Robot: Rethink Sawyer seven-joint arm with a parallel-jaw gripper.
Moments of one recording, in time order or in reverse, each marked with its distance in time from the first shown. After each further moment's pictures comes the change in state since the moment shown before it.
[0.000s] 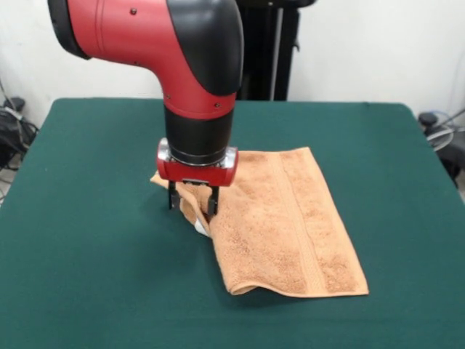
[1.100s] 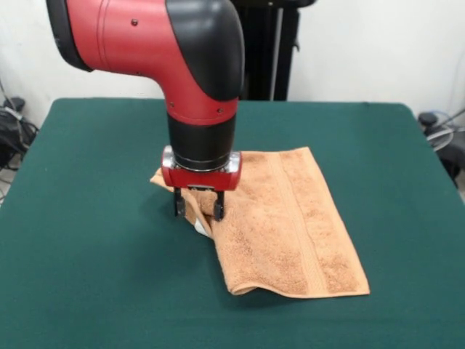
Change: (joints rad) arm -0.048 0.004 0.068 0.002 -0.038 0.000 0.000
